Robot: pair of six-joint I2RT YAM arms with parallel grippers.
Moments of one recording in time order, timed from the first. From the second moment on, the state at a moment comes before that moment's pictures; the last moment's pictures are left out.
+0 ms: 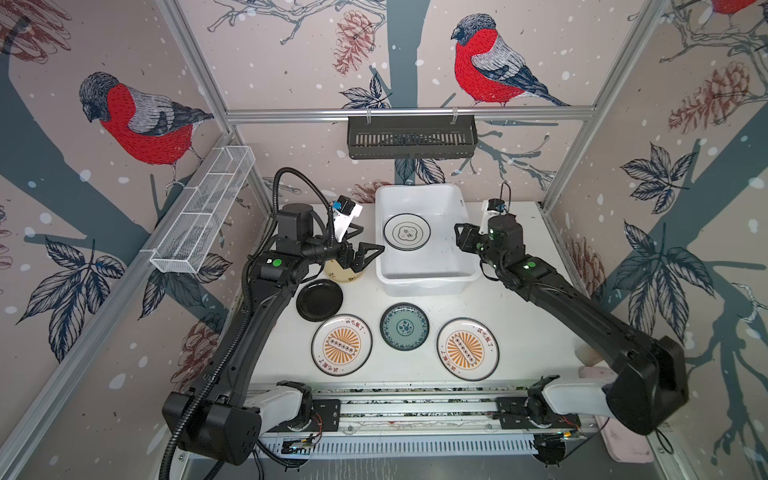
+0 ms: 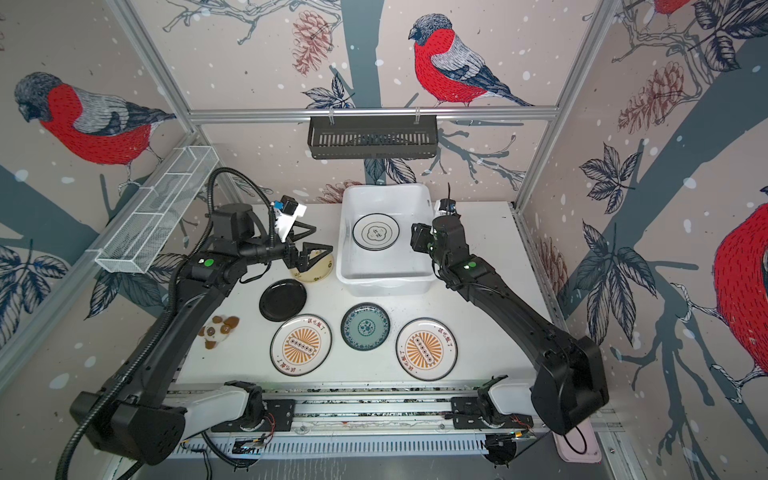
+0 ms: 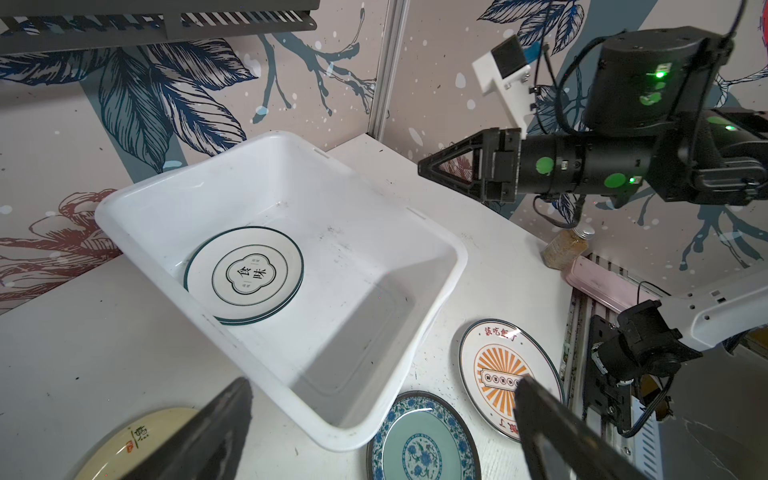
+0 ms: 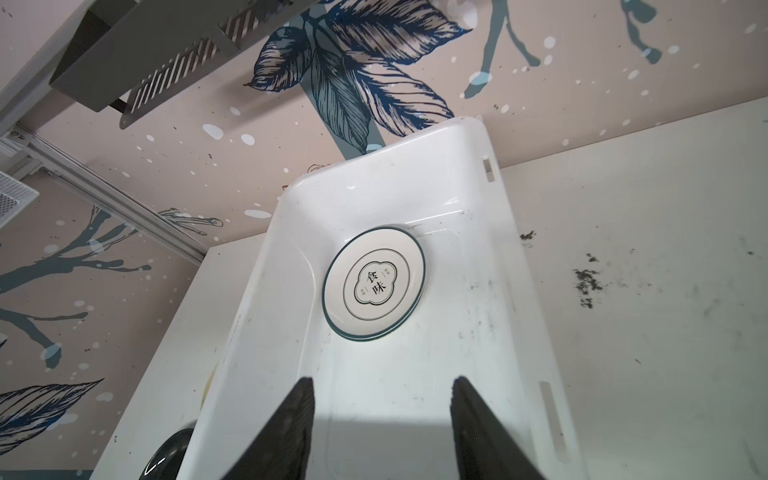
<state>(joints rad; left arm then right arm) -0.22 1.20 1.27 -0.52 0.78 0.14 0.49 1.28 1.04 -0.11 0.14 0.50</state>
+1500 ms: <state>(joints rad) -0.24 1.25 1.29 -0.53 0.77 0.14 0.59 0.84 0.70 -0.77 -0.30 0.72</state>
